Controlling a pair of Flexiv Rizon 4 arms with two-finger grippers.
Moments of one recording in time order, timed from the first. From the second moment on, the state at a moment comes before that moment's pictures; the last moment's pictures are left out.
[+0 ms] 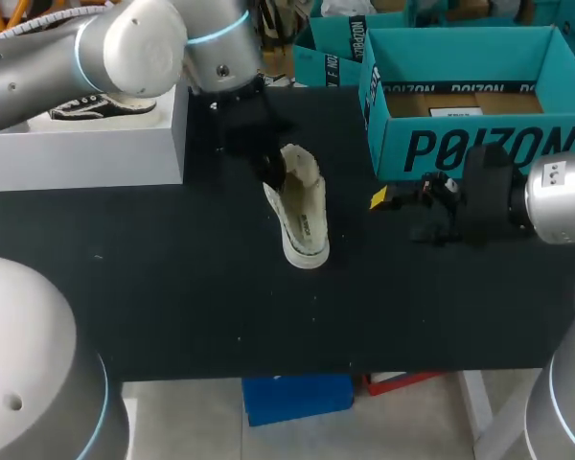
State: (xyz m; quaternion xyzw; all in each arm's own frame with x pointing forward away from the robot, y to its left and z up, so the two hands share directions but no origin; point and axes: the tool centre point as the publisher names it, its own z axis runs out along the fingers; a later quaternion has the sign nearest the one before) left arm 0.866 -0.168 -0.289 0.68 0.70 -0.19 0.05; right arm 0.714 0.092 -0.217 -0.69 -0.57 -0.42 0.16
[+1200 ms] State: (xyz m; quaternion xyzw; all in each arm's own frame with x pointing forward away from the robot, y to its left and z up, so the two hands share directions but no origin) left arm 0.900 -0.121 -0.283 0.49 0.79 -0.32 0.18; right arm 0.714 0.092 -0.217 -0.69 -0.57 -0.42 0.16
